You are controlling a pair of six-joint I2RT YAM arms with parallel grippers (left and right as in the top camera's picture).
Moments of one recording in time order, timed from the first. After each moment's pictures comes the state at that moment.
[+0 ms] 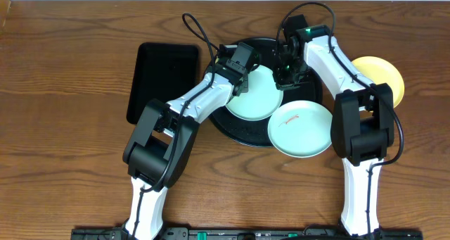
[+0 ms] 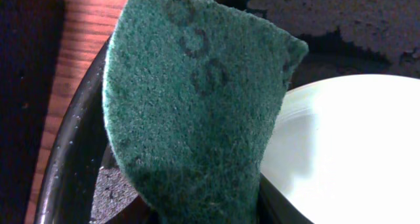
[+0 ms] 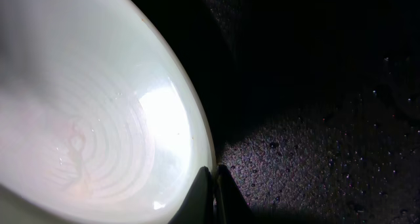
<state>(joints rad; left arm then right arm) -0.53 2.13 1.48 -0.47 -0.30 -0.54 0.26 2.30 1.87 -1.10 -0.16 0.06</state>
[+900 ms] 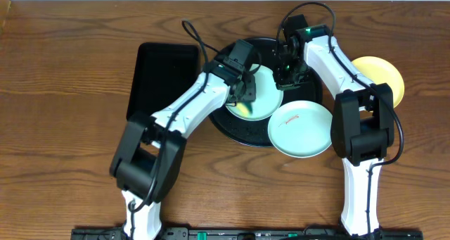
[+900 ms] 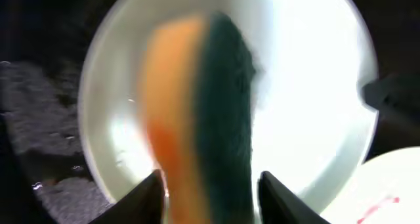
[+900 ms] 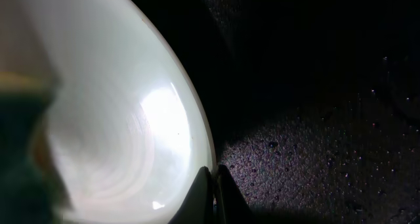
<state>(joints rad) -0.55 2.01 1.48 -0.66 0.06 -0.57 0.26 2.30 1.87 -1.10 -0.16 0.06</state>
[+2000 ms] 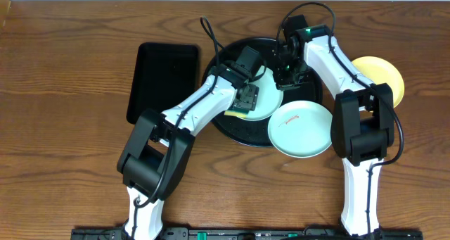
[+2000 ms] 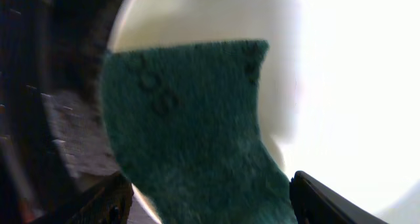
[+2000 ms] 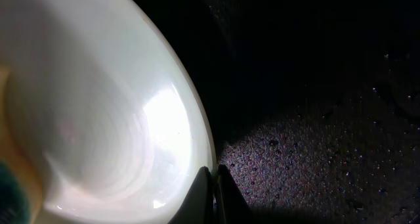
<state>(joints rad) -0.58 2.05 1.48 -0.69 -0.09 -0.34 0.26 2.30 1.87 -1.10 -0.16 0.06</state>
